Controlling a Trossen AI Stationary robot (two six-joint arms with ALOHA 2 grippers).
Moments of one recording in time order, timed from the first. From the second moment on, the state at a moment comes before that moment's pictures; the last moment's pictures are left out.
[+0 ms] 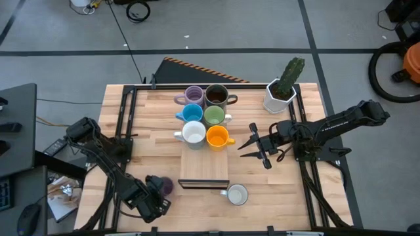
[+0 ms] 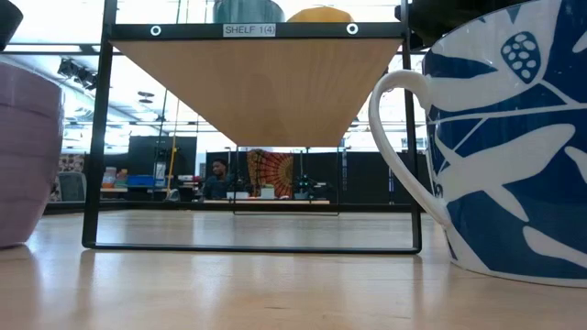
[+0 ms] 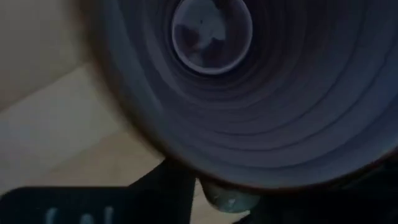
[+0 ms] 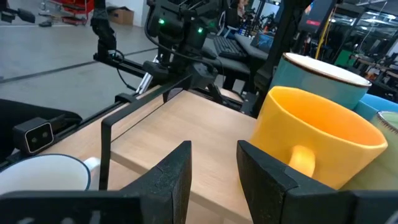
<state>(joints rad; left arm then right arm) -0.88 1.64 1.03 -0.72 -0.13 -1.94 0.16 1.00 0.45 0.42 -0.15 -0.29</state>
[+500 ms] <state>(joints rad) -0.88 1.58 1.03 -0.78 -0.11 -1.87 0.16 1.00 0.45 0.42 -0.12 -0.29</state>
